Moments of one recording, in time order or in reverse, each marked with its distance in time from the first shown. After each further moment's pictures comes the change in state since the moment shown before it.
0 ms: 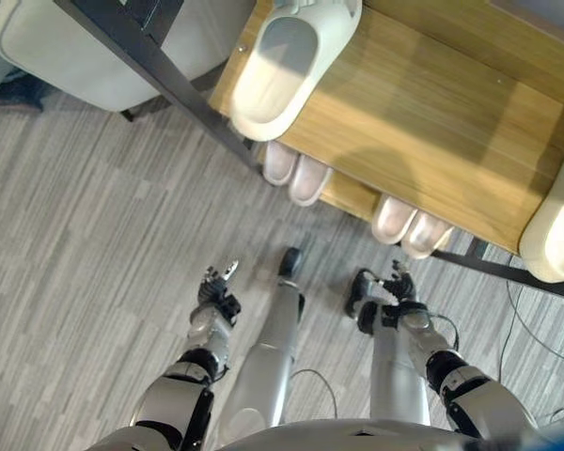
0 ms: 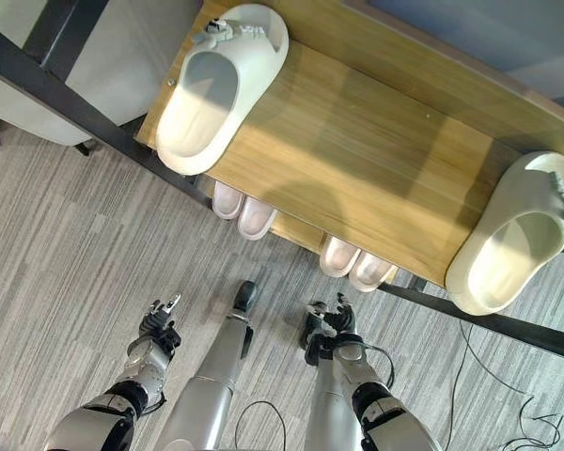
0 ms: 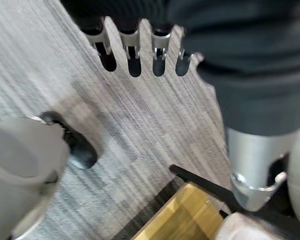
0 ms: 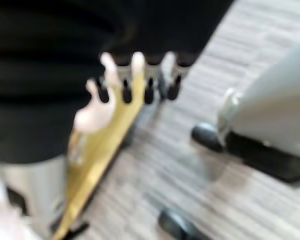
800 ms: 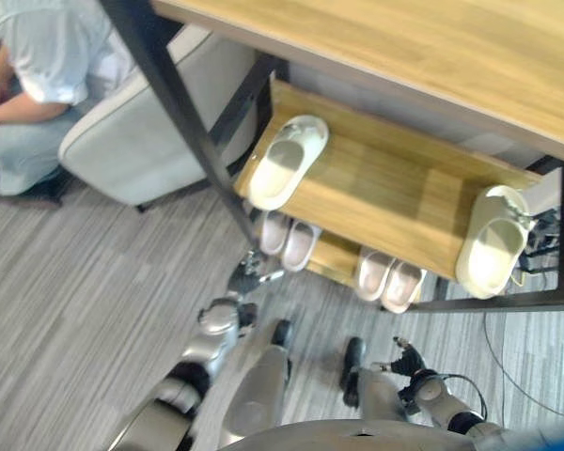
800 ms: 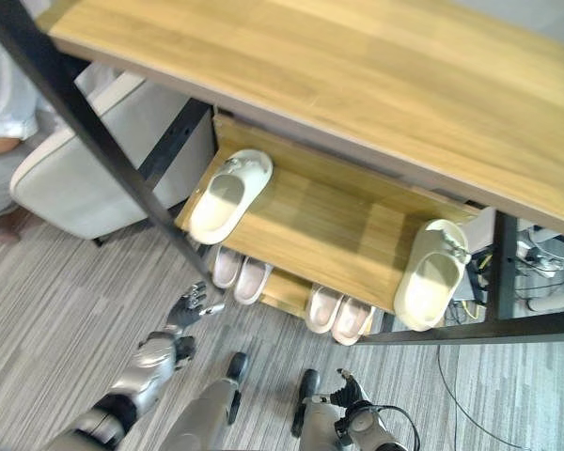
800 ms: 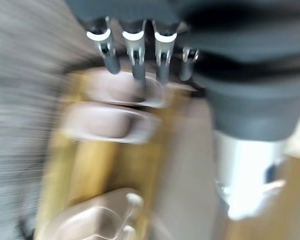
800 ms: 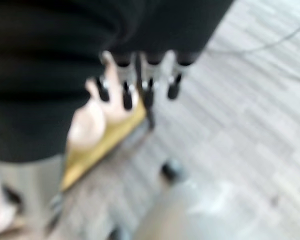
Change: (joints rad) left arm 0.385 0.495 -0.228 -0.848 0.262 -0.006 -0.192; right arm 0.296 -0.110 -0.067 0.109 -0.386 0.092 0.056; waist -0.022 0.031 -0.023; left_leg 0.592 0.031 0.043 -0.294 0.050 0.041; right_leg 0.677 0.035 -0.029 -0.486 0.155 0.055
